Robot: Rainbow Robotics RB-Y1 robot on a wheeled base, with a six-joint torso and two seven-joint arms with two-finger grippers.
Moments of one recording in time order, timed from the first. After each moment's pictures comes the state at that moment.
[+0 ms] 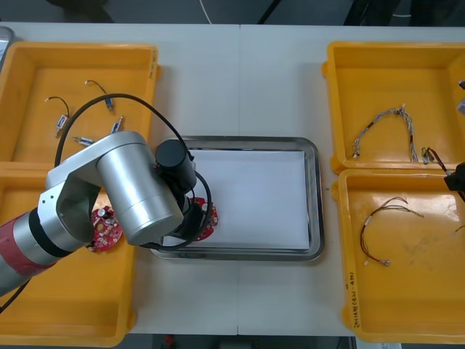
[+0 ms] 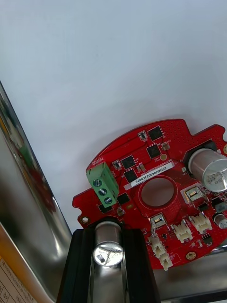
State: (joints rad) right arm -0.22 -0.90 -0.35 -2.46 -1.15 1.92 1.38; left arm -0.58 0.60 -0.75 -2.00 0.53 1.69 -0.75
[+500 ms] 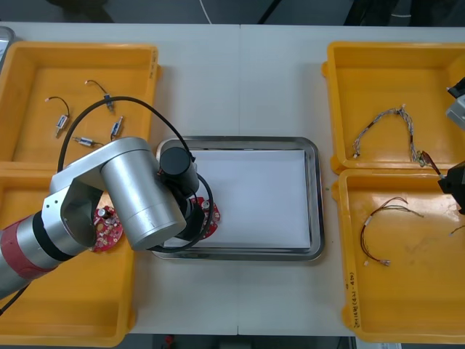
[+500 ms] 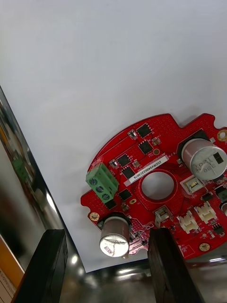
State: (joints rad) right arm -0.22 -0.90 -0.30 -2.46 -1.12 1.92 1.38; left arm -0.58 0.60 -0.78 -2.00 0.49 1.66 -0.73
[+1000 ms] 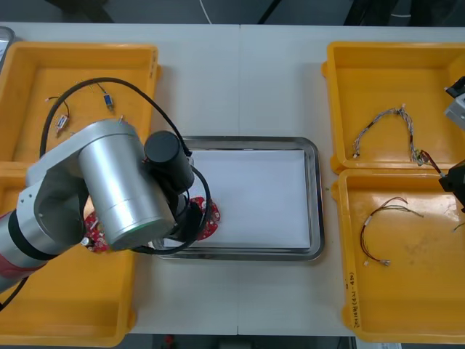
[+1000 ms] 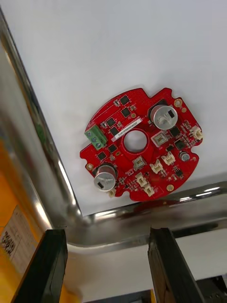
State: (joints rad) right arm -0.23 -0.90 -0.30 -2.44 -1.12 1.92 1.43; left arm -0.58 0.61 -0.68 -2.17 0.59 1.84 -0.69
